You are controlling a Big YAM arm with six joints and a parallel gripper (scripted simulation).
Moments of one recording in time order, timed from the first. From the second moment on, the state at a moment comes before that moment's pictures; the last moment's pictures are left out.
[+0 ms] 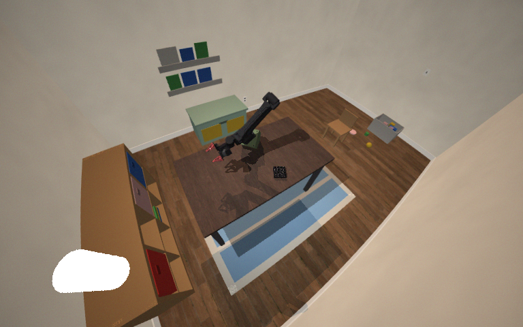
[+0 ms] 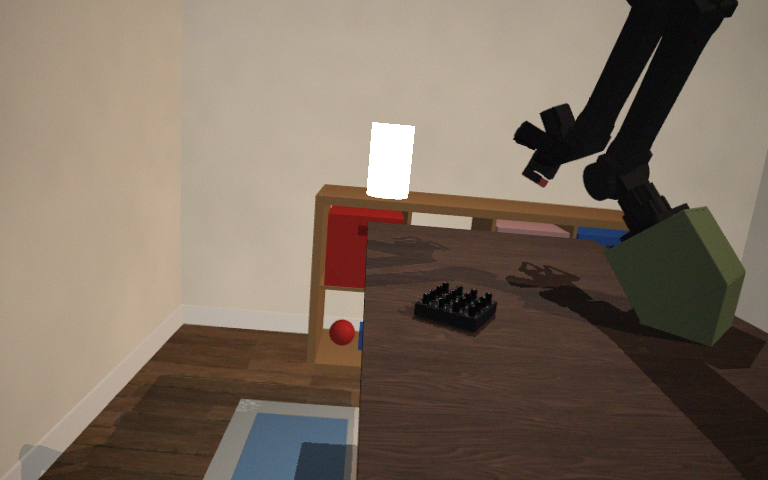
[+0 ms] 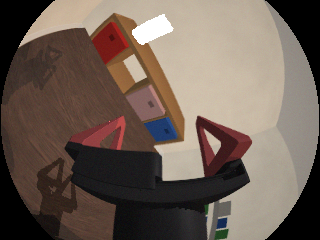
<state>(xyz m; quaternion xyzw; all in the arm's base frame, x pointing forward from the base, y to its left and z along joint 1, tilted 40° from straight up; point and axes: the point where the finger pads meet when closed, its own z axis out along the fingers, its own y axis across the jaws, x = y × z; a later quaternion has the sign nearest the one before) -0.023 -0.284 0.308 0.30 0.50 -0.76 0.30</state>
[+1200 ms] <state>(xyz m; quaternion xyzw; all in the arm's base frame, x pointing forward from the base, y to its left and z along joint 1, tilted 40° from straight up) 0.002 -0.291 0.322 0.28 0.51 -0.73 0.35</state>
